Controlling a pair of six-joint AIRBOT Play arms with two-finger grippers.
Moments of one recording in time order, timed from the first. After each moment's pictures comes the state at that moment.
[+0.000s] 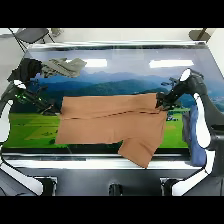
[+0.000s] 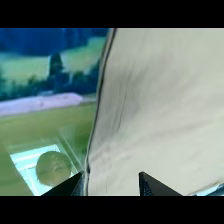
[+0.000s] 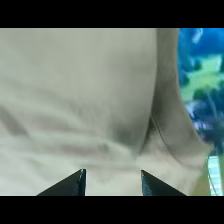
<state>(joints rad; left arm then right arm) 0.28 -1.91 1.66 1.10 -1.64 -1.36 -0.12 -1.85 1.72 -1.31 1.53 1.69</state>
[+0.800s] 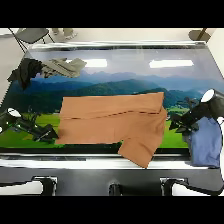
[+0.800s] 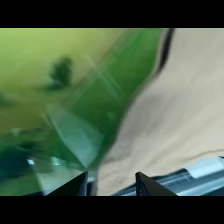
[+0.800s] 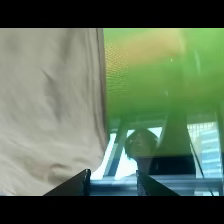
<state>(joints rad) 0.38 -1.49 0.90 1.14 -1.41 -1.28 -0.29 -1.43 1.16 -1.35 1.52 1.55</state>
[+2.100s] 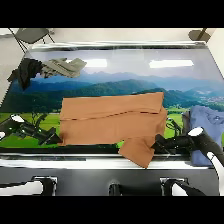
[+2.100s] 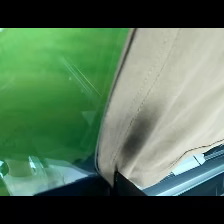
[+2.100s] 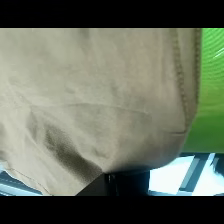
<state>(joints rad) 0.38 -1.47 0.79 1.06 -1.36 -1.23 -0.29 -1.18 0.50 -0.96 1.13 1.36</state>
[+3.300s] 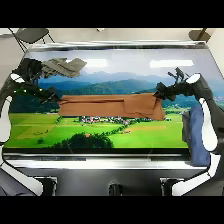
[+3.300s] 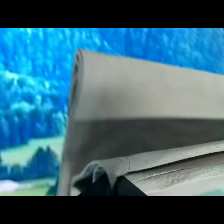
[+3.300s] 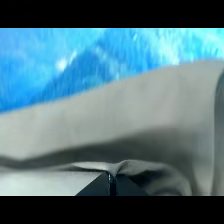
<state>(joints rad) 0.24 -1.93 1.76 1.03 -1.39 -1.45 -0.17 -1.81 1.59 -0.95 1.08 1.48</state>
